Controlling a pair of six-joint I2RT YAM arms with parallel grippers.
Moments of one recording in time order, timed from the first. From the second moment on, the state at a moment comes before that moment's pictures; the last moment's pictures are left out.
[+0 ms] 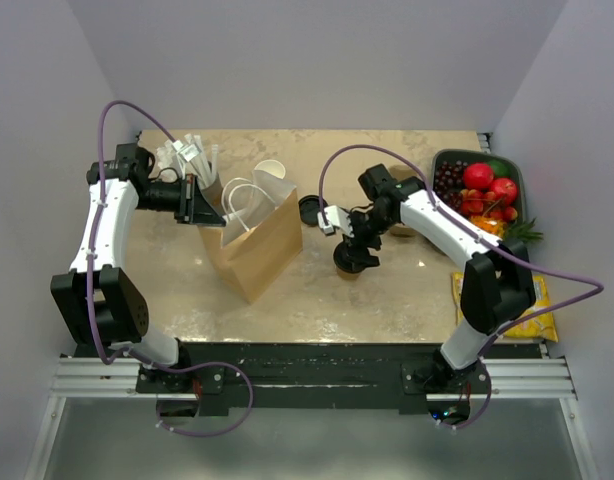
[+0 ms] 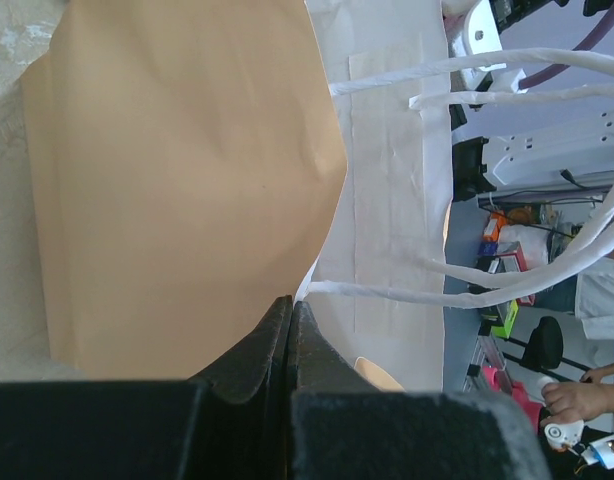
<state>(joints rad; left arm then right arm) 0.16 1.55 1.46 -1.27 1.12 0.40 0.47 1.69 1.35 -0.99 -0.54 -1.14</state>
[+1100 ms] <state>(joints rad) -0.02 1.44 1.49 -1.07 1.11 0.40 0.45 1.61 2.04 -1.05 -0.49 -0.91</state>
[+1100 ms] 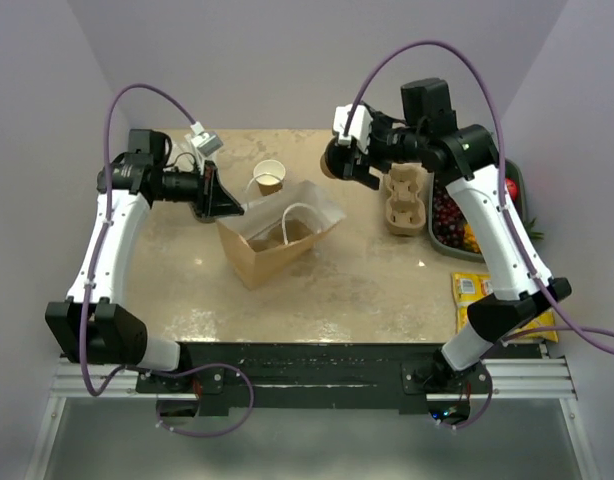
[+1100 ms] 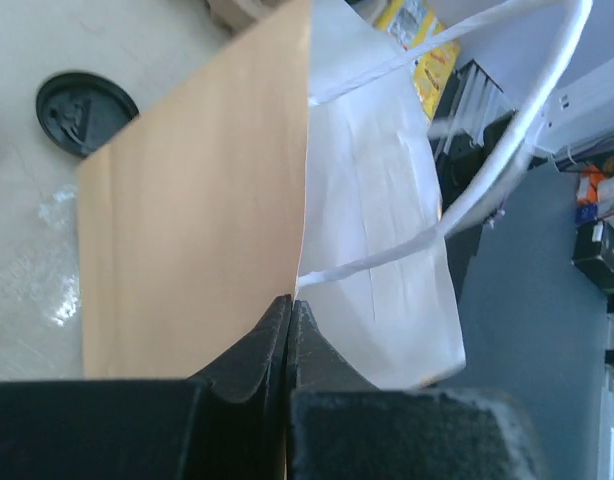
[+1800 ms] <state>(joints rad) -0.05 1.30 1.28 -0.62 0.95 0.00 0.53 1.51 2.05 -0.98 -0.51 -0.79</state>
